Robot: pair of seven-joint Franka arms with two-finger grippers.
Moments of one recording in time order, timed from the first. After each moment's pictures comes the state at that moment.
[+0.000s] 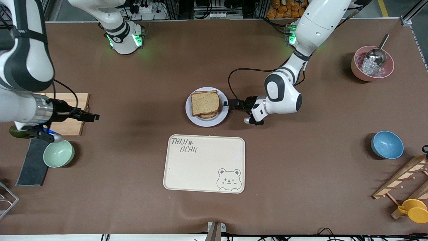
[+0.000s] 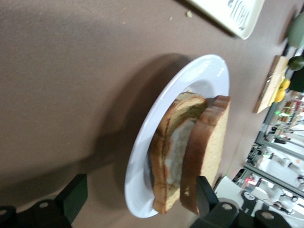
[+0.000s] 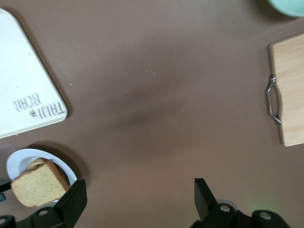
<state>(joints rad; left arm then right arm) -0.42 0.56 -0.17 -2.07 -1.41 2.33 0.57 0.02 0.22 -0.08 -1.65 0.25 1.61 0.26</state>
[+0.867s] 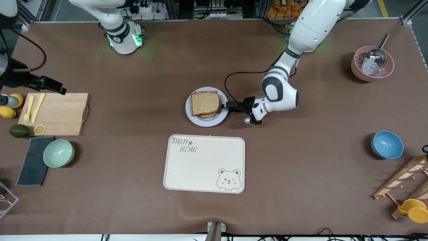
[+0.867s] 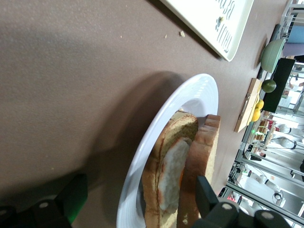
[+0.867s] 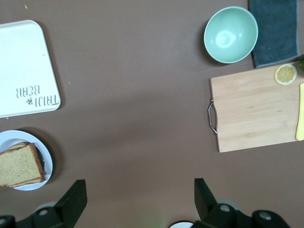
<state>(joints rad) -0.45 0.60 -0.17 -2.07 -1.65 2.37 0.73 -0.02 -0.01 -0.03 -1.61 0.07 1.51 0.15</state>
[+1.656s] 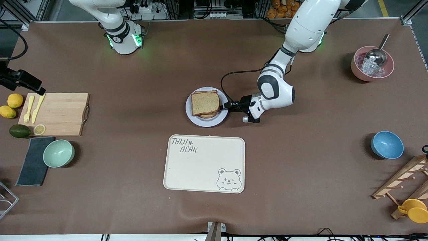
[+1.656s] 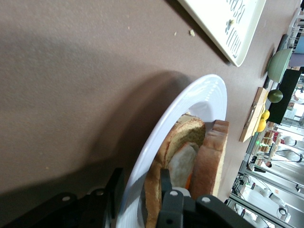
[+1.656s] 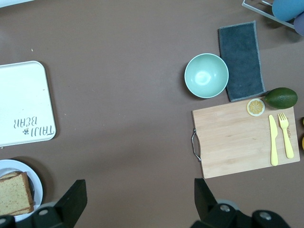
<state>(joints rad) -0.50 0.61 -0.17 -2.07 -1.71 2.44 0.73 -0.02 -0.02 -0.03 -1.55 0.00 1.57 0.14</state>
